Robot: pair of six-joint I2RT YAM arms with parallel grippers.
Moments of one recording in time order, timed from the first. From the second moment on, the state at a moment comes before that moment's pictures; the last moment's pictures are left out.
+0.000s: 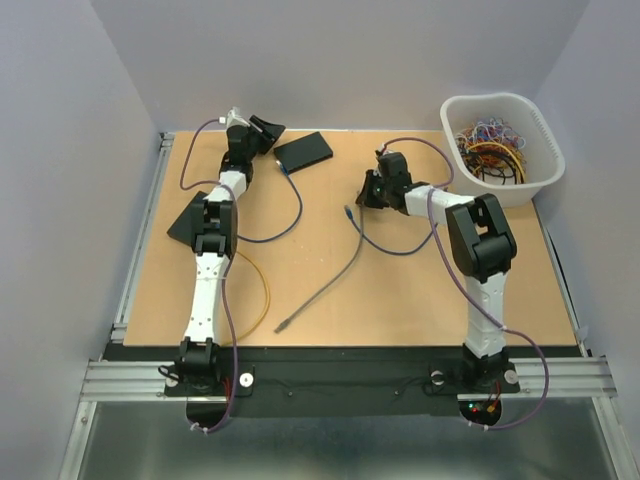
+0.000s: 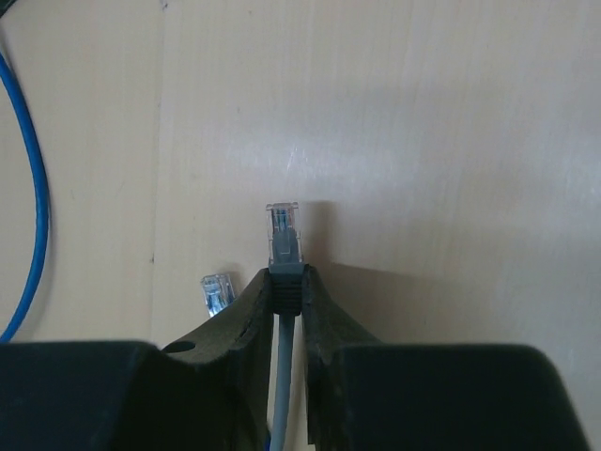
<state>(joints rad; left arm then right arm) -0.07 2.89 2.44 0.32 0.30 -0.96 0.37 2.16 1.48 -0.01 -0.14 0.46</state>
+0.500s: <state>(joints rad) -0.12 2.99 2.53 0.47 0.57 -0.93 0.37 1.91 1.26 0.02 -0.19 0.45</state>
